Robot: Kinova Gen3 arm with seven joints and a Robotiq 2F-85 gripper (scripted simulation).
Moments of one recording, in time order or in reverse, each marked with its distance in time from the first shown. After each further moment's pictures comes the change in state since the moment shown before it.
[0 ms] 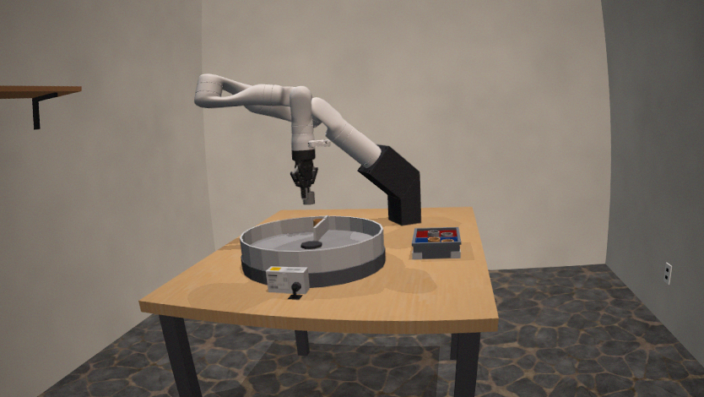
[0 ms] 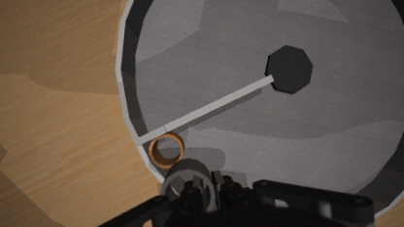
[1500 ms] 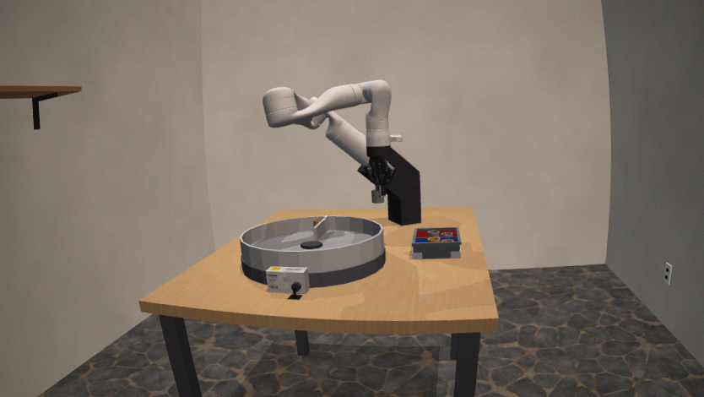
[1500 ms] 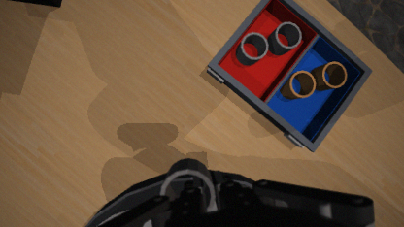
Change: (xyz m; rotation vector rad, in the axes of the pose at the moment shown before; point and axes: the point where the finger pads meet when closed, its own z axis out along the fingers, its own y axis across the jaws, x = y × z) arm 0.230 -0.074 -0.003 0.002 0.008 -1.140
